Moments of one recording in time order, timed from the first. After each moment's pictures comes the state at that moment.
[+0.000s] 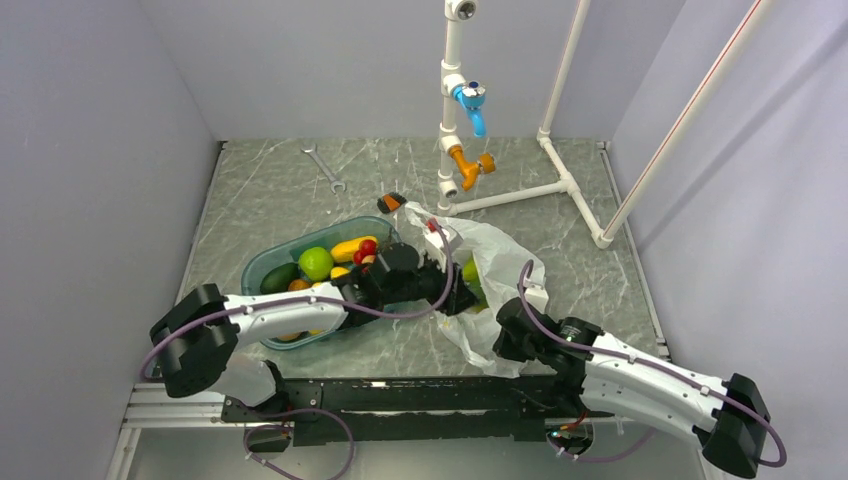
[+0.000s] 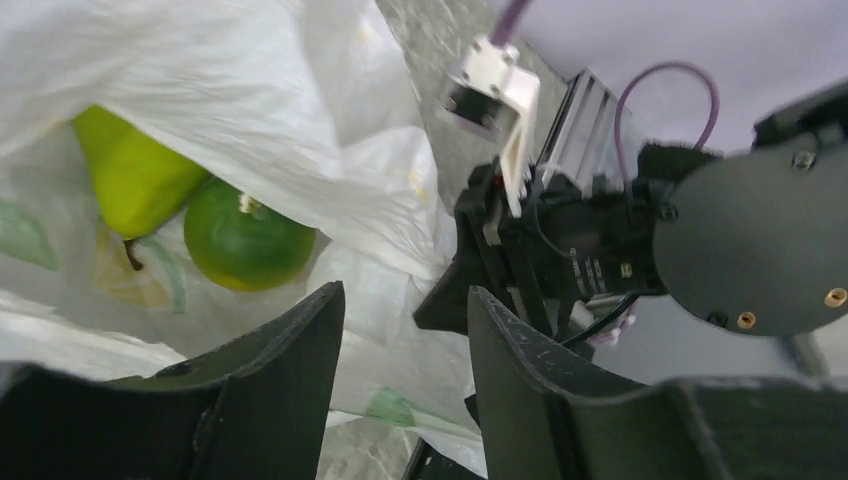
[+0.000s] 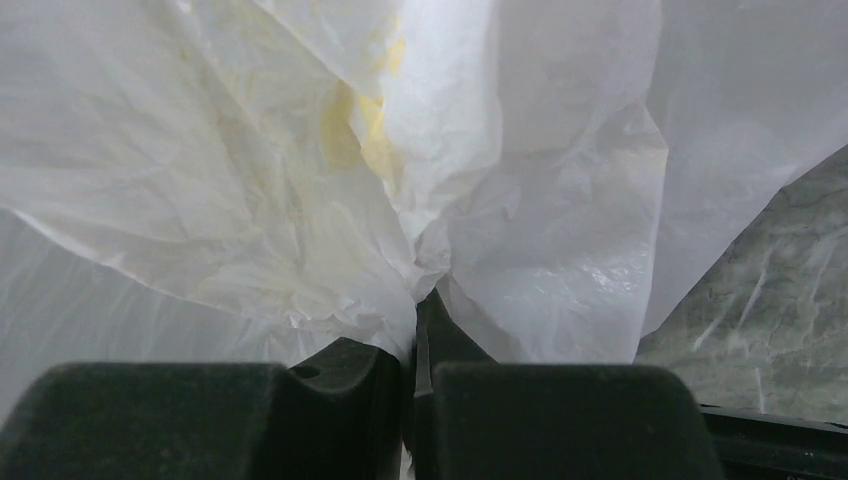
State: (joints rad) left arm -1.00 1.43 0.82 0.33 0.24 -0.52; right arm 0.94 0.72 0.38 -0.71 0.25 1.07
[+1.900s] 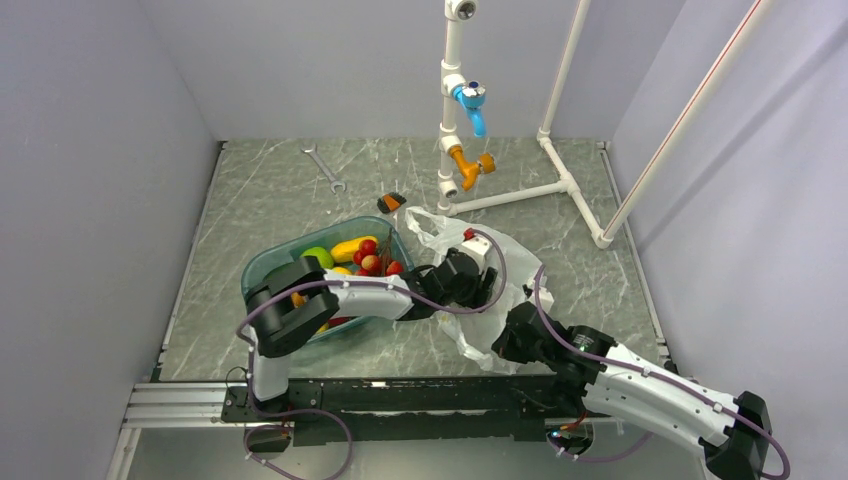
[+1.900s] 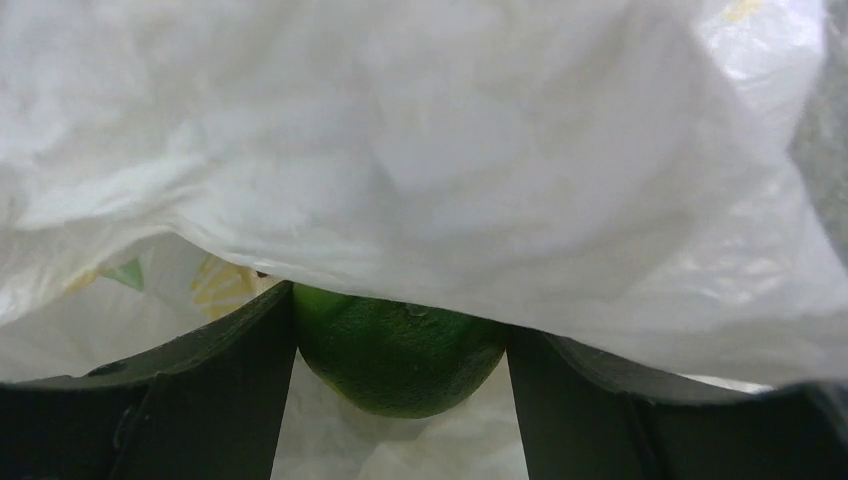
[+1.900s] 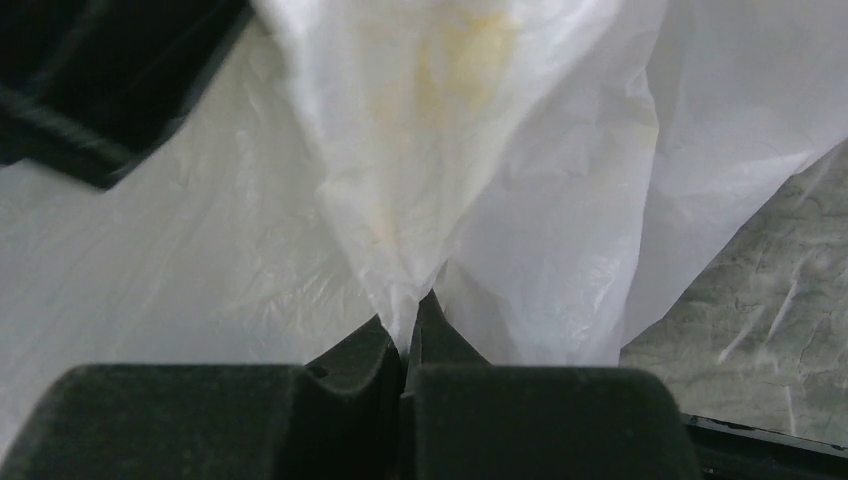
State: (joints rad) left arm -1.11 1.92 1.13 0.21 -0.25 -0.43; right arm 0.94 0.57 0.33 -0.70 0.23 1.09
